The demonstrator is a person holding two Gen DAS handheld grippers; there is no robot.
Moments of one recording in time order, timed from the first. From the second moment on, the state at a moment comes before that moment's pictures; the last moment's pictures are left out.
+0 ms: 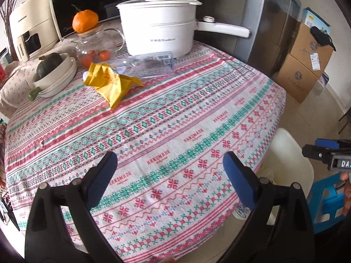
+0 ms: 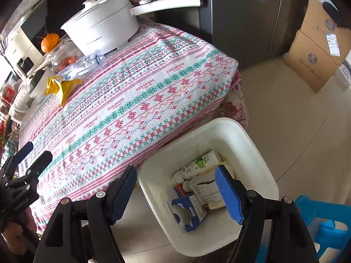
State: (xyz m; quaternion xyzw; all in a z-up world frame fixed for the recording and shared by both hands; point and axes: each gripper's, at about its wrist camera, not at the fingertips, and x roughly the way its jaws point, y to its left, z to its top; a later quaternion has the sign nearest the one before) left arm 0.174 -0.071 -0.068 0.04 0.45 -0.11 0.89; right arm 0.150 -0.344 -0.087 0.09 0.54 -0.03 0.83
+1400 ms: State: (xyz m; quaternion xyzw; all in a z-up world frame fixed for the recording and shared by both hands) left arm 0.227 0.077 -0.062 -0.12 0.47 -0.01 0.88; right arm 0.266 -0.183 -0.074 -0.06 0.51 0.11 0.85
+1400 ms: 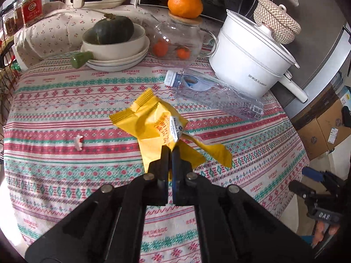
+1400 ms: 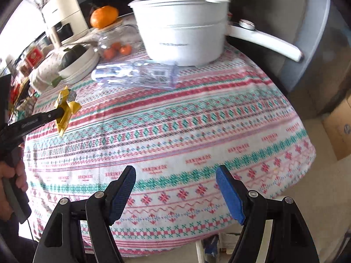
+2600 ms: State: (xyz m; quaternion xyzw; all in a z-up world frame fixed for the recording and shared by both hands) left arm 0.191 0.149 -0.057 -0.15 0.47 0.02 0.87; right arm 0.453 0.039 -0.177 -0.50 0.40 0.18 0.75
